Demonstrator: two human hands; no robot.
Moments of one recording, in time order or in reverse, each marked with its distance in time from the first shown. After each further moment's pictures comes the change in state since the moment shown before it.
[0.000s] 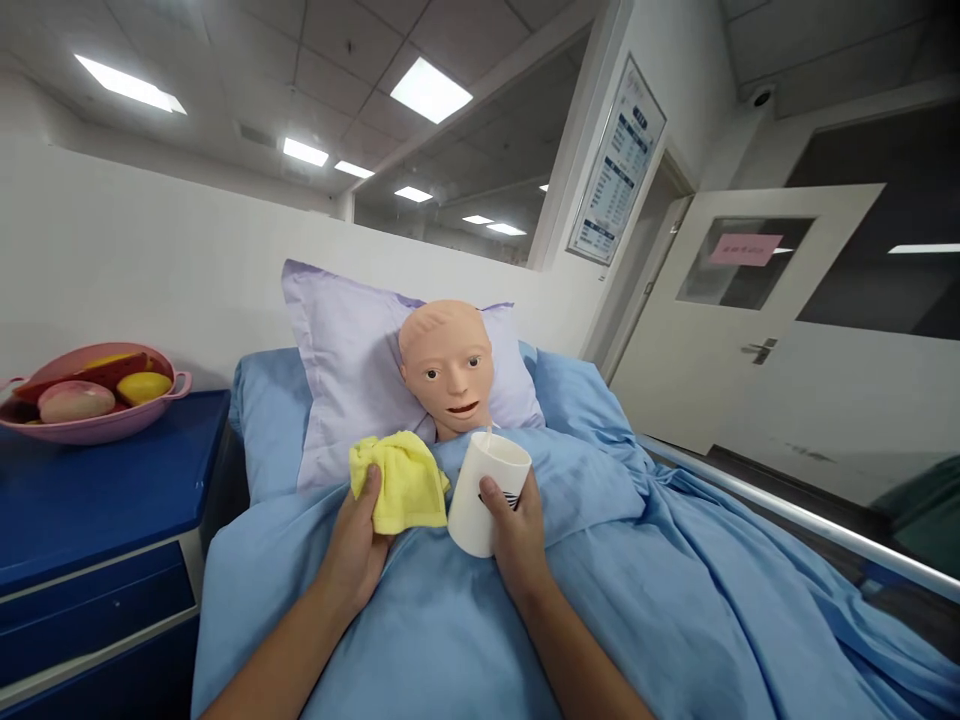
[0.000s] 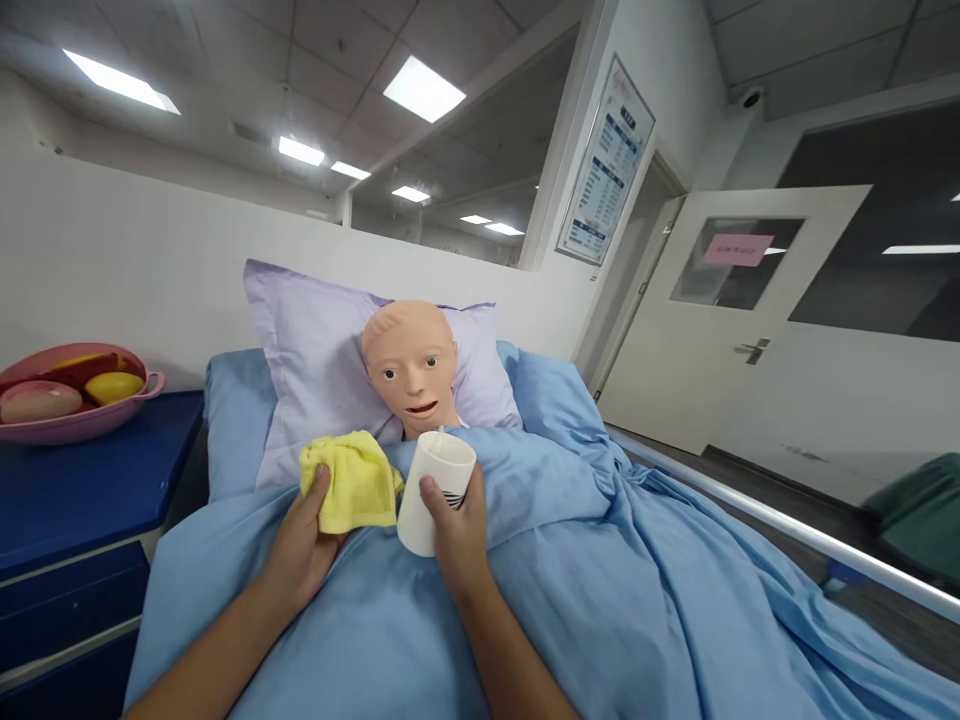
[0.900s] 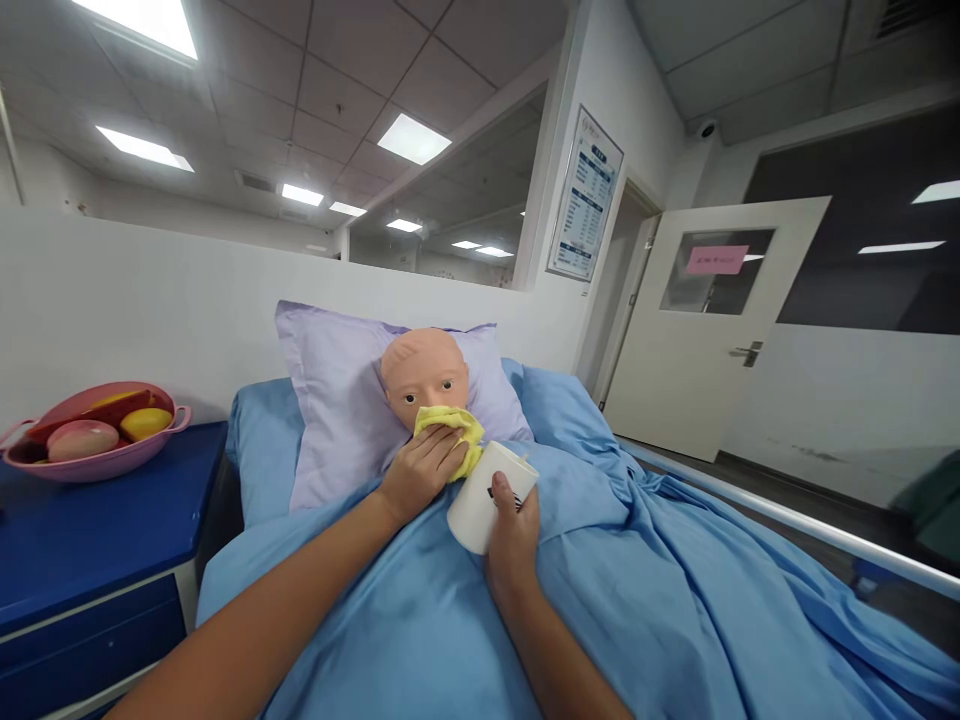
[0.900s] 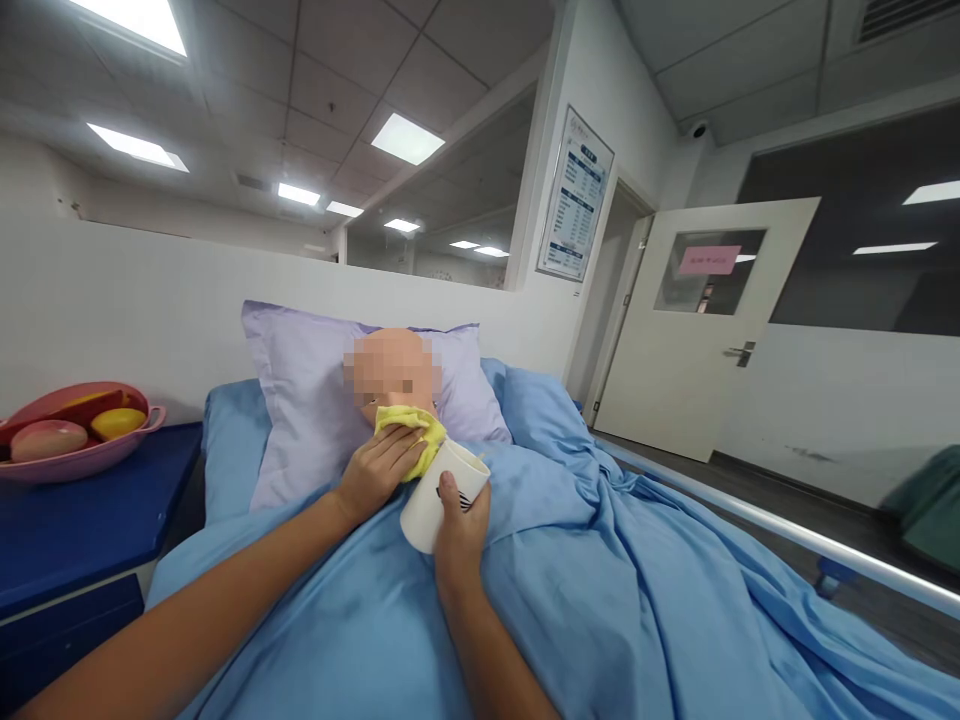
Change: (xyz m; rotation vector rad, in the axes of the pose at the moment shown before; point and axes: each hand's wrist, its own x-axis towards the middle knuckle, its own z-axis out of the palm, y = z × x) left_hand 0.088 -0.011 0.058 1.706 -0.687 1.629; right_hand 0.012 0.009 -0.008 0.274 0.280 0.046
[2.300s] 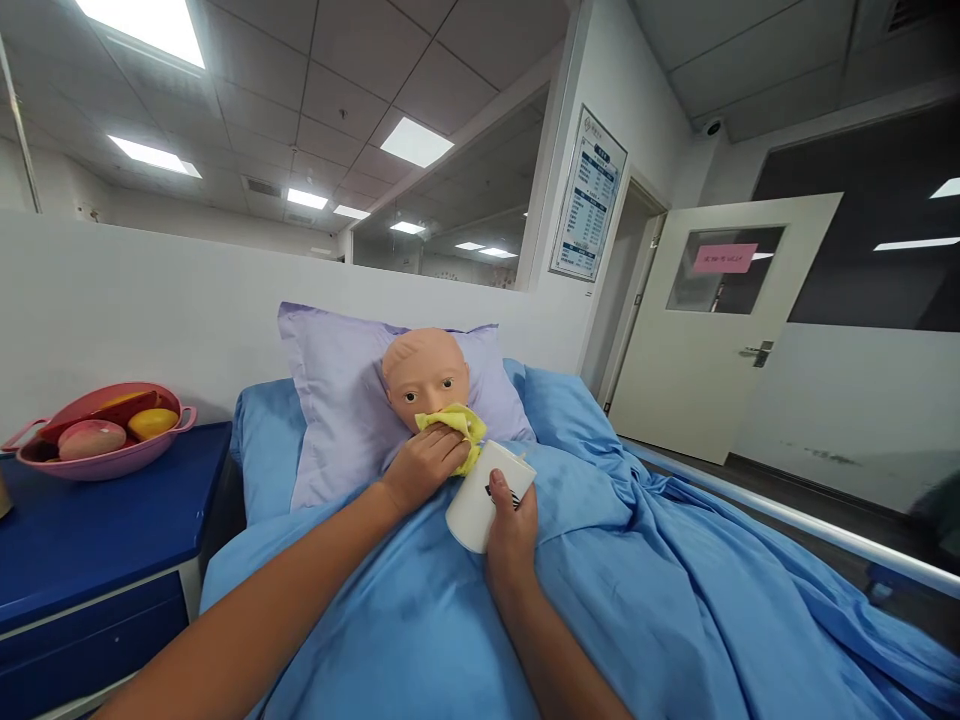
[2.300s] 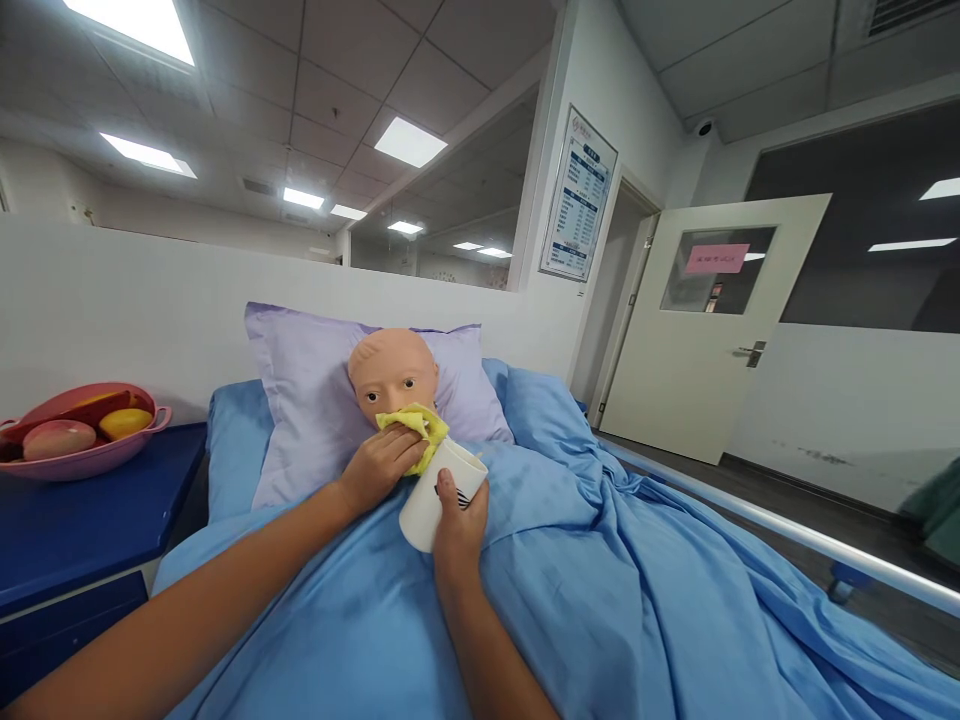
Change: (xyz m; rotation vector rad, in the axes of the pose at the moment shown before) left_hand 0.023 0.000 -0.009 0.086 -0.028 0.109; right_hand 0.000 -0.006 0.003 -0.027 0.004 0.029
